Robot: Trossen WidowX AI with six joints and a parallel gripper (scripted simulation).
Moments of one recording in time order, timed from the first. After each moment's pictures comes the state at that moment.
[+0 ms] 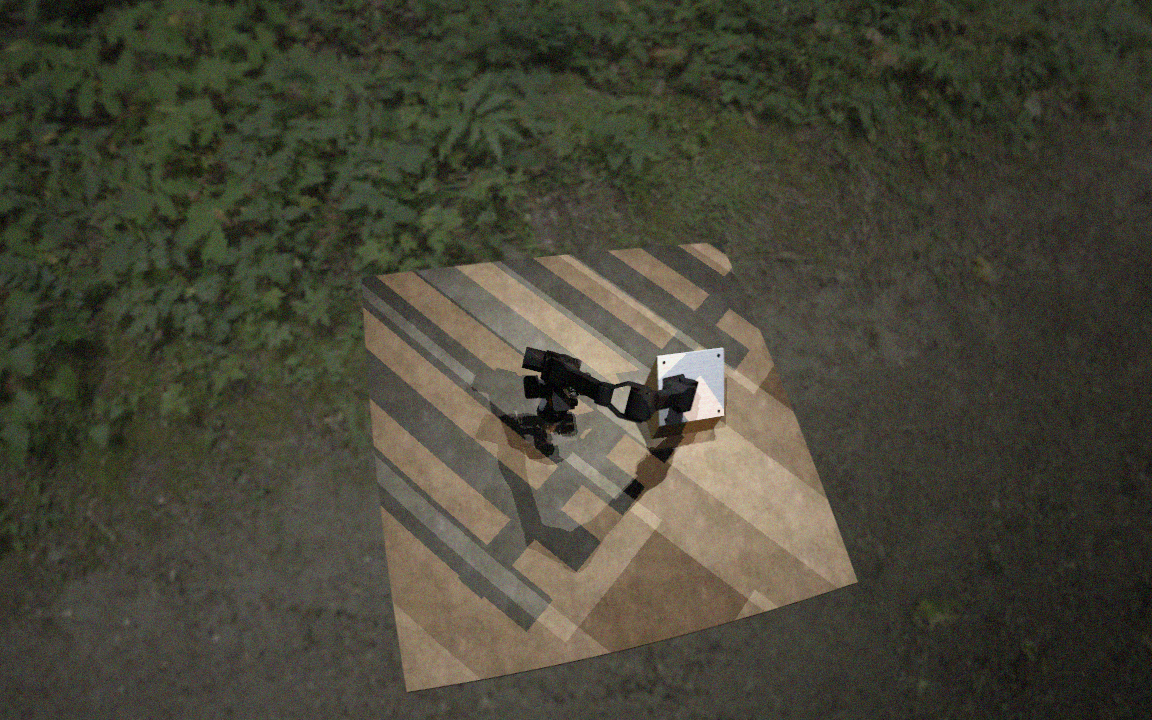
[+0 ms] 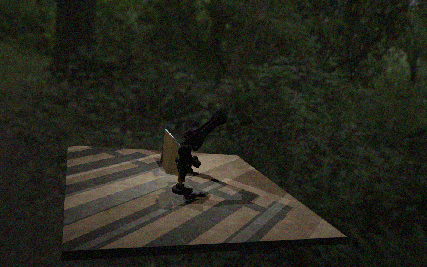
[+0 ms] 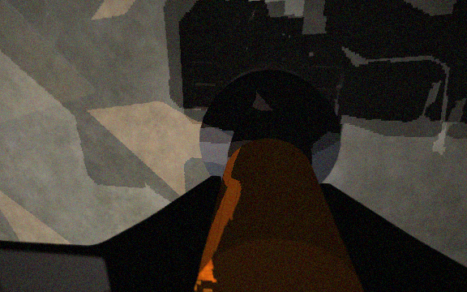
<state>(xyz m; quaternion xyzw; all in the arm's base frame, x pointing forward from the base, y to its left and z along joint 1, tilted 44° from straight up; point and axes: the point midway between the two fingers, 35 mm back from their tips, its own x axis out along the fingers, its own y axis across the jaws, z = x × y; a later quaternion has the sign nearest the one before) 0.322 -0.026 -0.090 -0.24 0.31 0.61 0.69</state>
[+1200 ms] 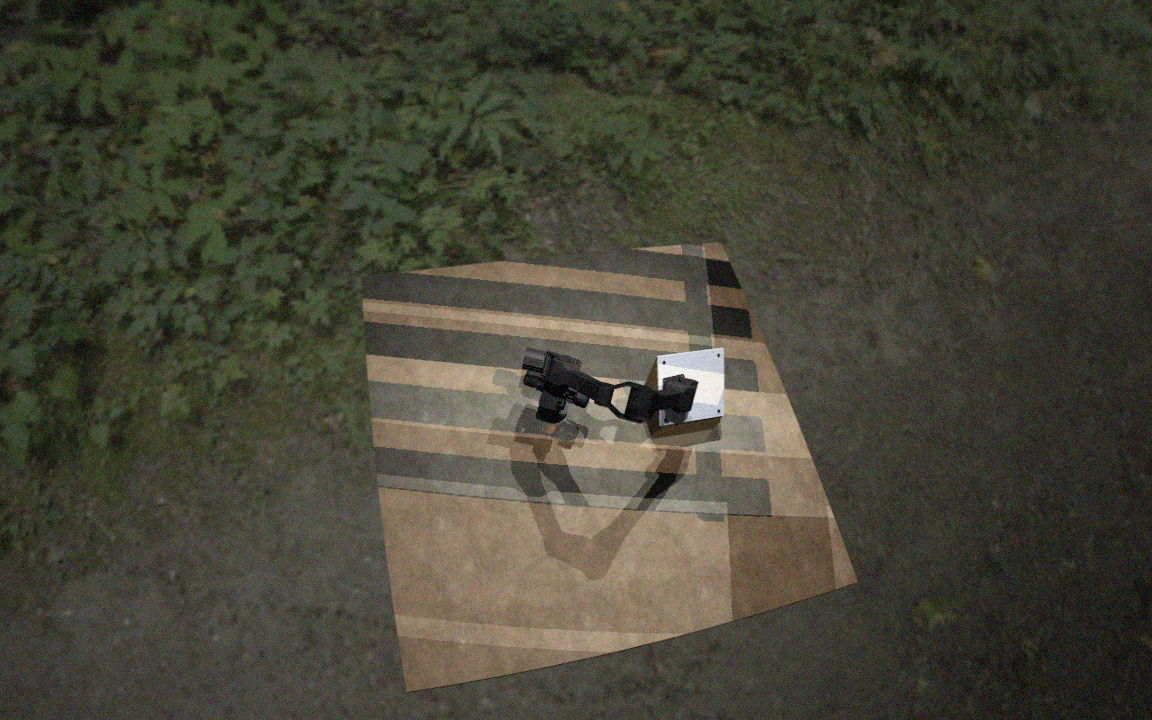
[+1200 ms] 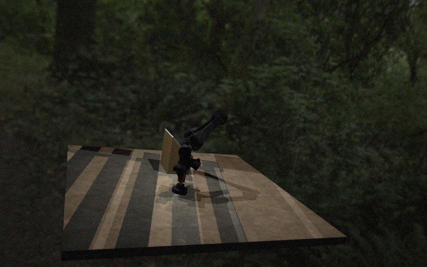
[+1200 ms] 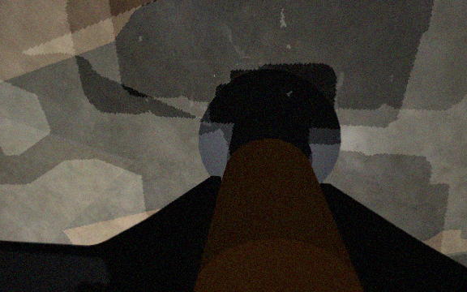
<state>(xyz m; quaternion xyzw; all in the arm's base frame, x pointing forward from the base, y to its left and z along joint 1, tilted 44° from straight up) 0.322 -0.025 -0.091 -0.06 0.45 0.51 0.73</state>
